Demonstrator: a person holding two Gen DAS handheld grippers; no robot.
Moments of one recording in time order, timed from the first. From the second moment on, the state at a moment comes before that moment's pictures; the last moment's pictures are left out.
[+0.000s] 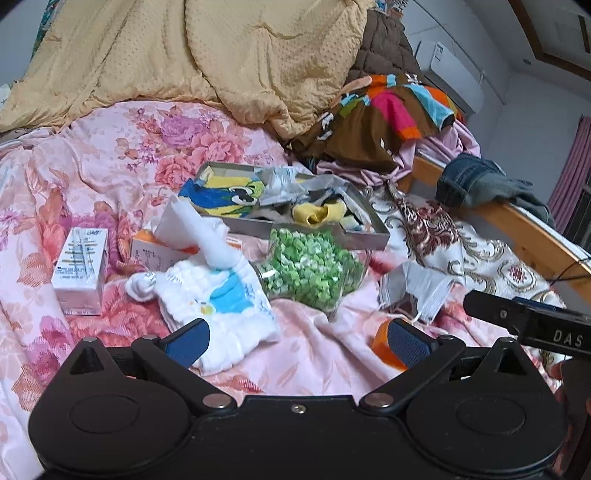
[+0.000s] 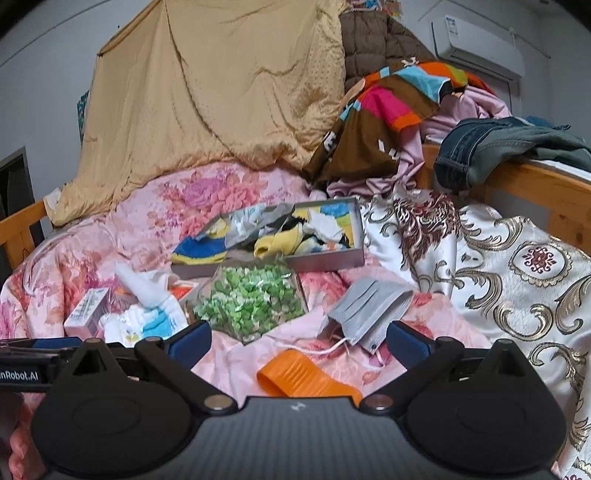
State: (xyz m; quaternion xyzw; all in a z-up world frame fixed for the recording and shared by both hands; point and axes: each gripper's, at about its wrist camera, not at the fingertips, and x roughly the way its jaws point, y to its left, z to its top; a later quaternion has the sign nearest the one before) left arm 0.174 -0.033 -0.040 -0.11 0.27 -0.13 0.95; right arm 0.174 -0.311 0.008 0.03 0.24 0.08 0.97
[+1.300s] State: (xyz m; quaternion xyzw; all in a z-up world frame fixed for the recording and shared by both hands) left arm 0.214 -0.122 -0.070 -0.07 0.31 -0.22 0.92; right arm 0.223 -0.347 0.014 0.04 0.27 0.05 0.96
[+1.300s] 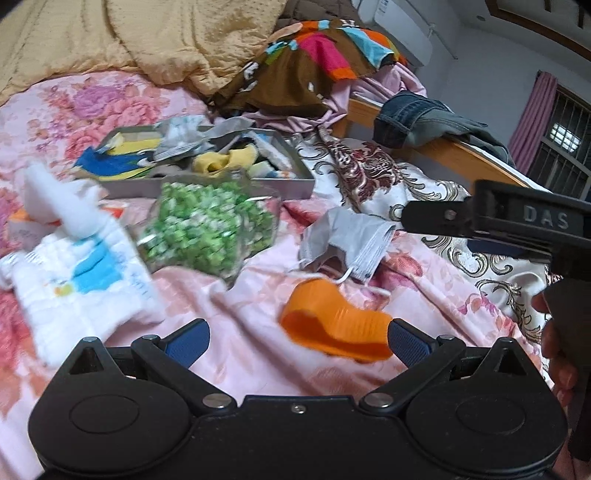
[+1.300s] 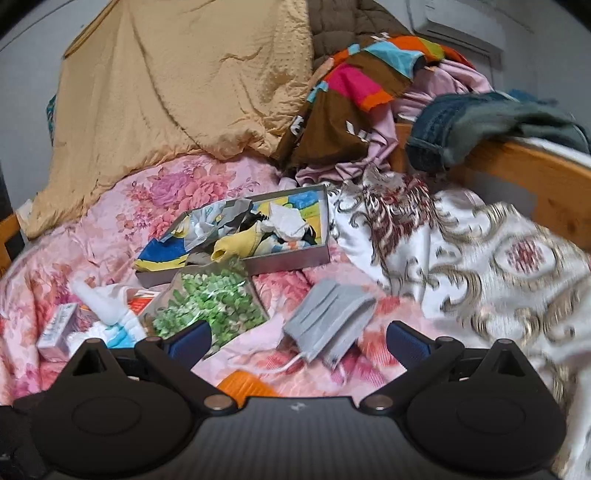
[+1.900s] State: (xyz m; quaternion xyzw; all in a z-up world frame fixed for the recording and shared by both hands) left arm 0.273 -0.155 -0.092 -0.09 0.33 -0.26 0.90; right arm 0.317 -0.363 -0.034 -0.02 0.31 0.08 0.95
